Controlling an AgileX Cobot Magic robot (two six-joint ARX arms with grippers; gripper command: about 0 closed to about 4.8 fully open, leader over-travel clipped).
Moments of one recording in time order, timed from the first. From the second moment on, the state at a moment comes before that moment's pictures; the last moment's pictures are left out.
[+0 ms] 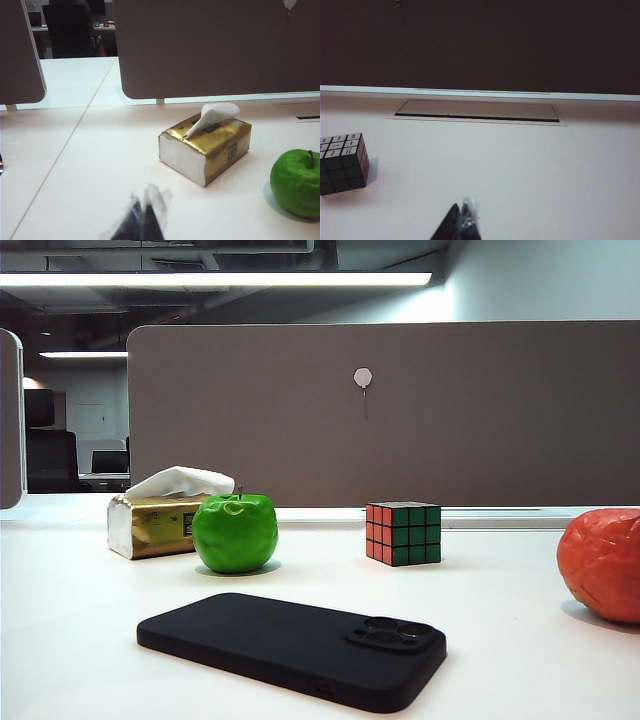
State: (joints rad) left arm -0.09 0.00 0.01 0.05 0.00 0.05; right arm 0.04 0.03 0.01 0.05 -0.02 0.00
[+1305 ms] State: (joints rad) left arm -0.09 0.00 0.01 0.08 0.15 -0.10; right arm 0.04 0.03 0.04 0.13 0.06 0.00
